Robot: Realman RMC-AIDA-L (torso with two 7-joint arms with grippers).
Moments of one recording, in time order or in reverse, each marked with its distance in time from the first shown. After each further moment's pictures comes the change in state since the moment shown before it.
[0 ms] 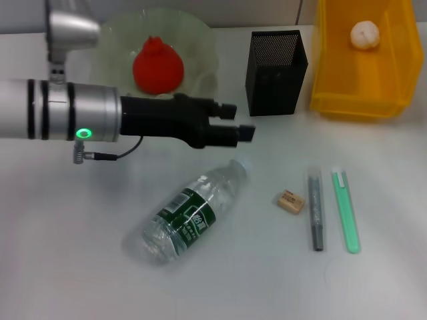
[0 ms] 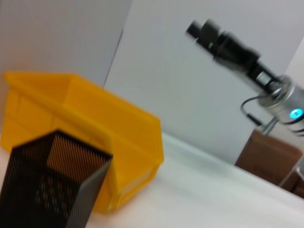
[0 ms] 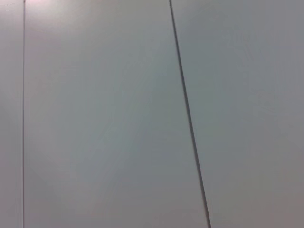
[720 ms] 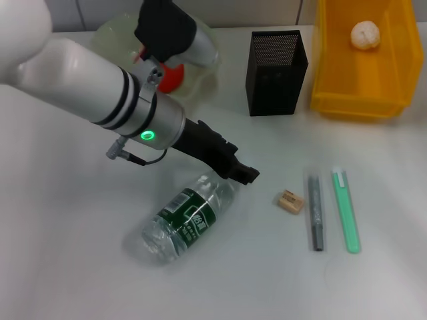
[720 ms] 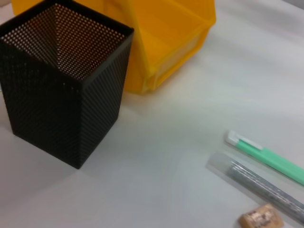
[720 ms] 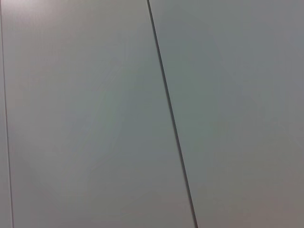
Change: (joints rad) left arm 0.034 0.000 0.764 0.465 0.176 -0.291 -0.751; right arm -0.050 0.001 0.003 0.037 0.000 -0.007 -0.012
